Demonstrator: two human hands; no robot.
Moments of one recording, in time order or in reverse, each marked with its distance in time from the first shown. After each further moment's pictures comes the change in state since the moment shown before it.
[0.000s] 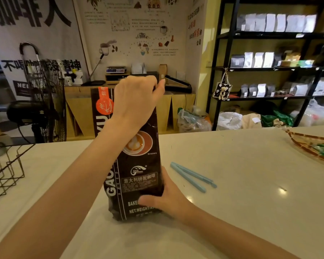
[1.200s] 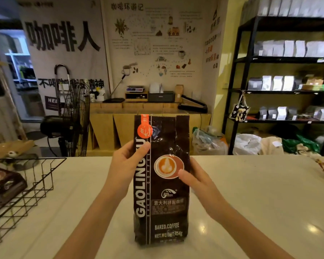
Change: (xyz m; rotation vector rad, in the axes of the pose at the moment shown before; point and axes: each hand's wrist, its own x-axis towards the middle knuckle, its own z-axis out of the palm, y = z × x) left_hand -0.087 -0.040 -0.036 -1.078 -0.100 -0.867; right_hand 0.021 -0.066 -0.017 -0.003 0.097 -0.127
